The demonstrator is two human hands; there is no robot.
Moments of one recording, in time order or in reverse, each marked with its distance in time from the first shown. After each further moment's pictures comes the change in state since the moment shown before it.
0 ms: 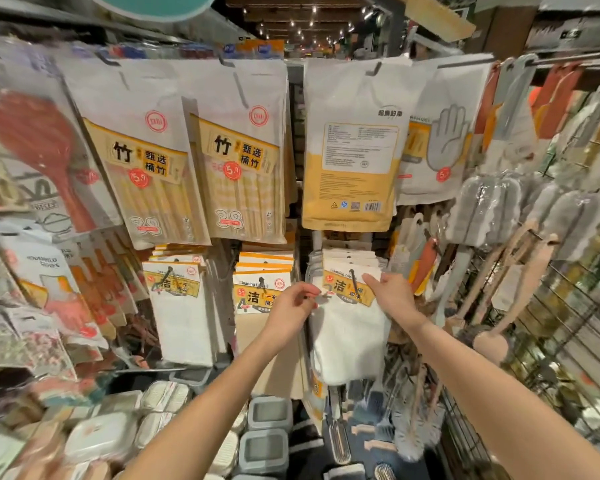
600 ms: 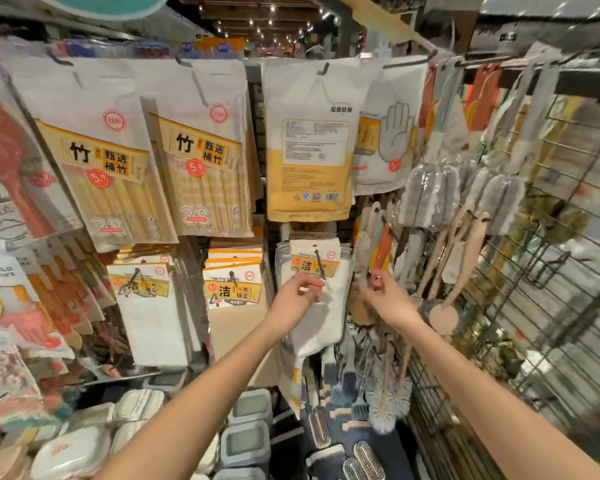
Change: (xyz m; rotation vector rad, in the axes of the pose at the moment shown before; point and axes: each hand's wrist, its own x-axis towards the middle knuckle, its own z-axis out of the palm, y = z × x) left_hand -0.011 0.032 0.042 0.020 -0.158 -0.004; right_hand -0.071 0.027 -0.053 0.110 -0.087 0.024
